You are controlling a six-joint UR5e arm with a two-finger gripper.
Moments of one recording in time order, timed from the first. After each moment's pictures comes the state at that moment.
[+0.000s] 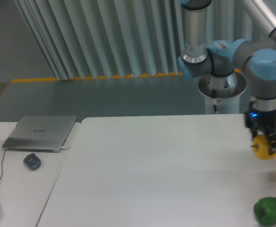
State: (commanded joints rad) arm 2.69 -1.80 -1.53 -1.26 1.51 1.56
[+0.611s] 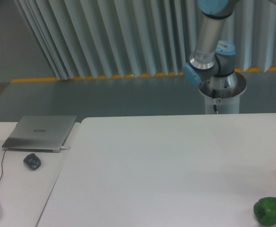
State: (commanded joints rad) arm 2.93 -2.01 -1.39 -1.15 1.41 1.92
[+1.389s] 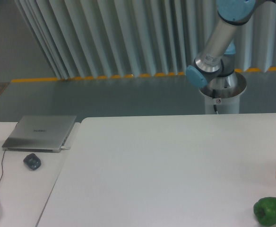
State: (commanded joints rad) arm 3.00 -2.02 -1.40 -1.13 1.29 2.04
